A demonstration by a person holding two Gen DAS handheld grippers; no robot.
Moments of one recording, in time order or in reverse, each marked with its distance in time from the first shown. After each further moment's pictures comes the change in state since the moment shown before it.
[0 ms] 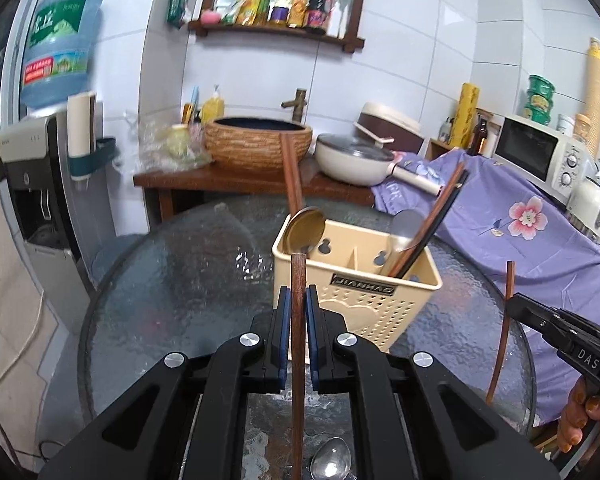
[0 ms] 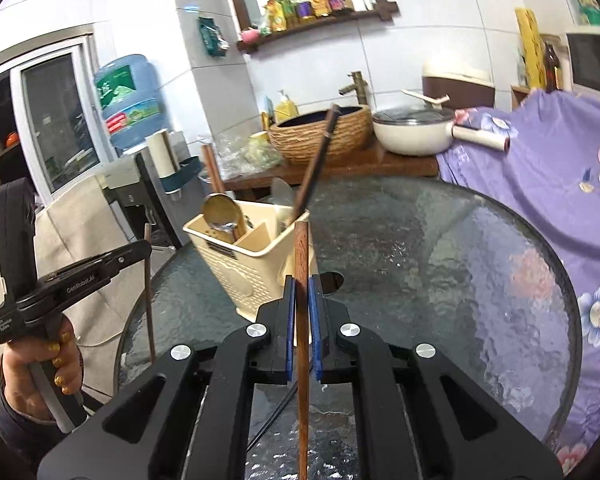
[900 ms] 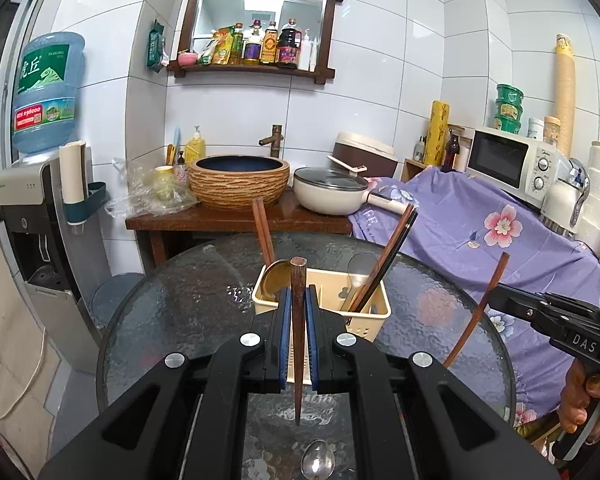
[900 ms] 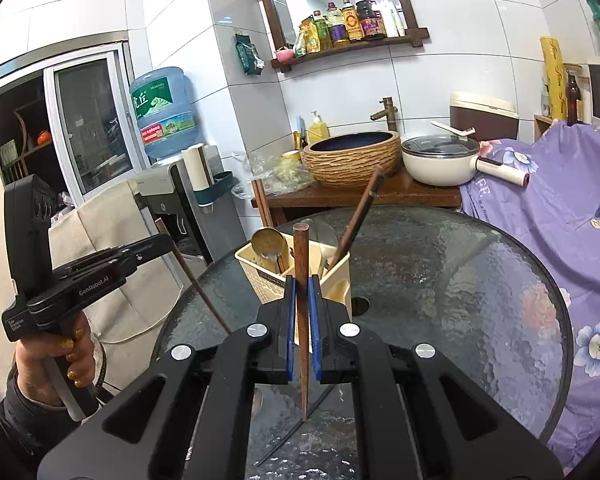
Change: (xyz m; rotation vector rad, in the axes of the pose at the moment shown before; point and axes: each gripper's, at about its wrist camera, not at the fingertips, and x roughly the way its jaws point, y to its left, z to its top) left arm -0.051 -0.017 0.026 0.071 -0.091 -0.053; right arm -0.042 0.020 0.034 -0.055 -0.042 0.085
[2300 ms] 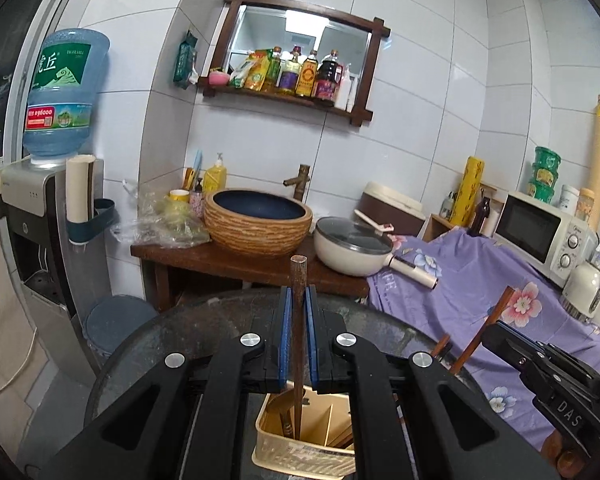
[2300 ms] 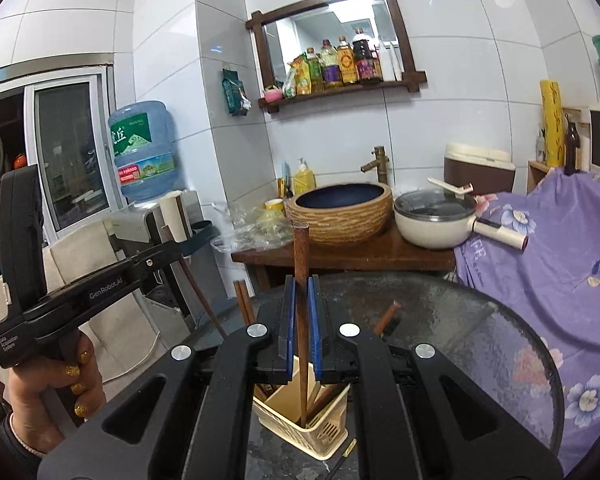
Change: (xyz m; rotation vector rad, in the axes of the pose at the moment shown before) left arm 0.055 0.021 0.090 -0.141 -0.096 0.061; right arm 0.055 0.008 0.090 -0.013 -0.124 -0.084
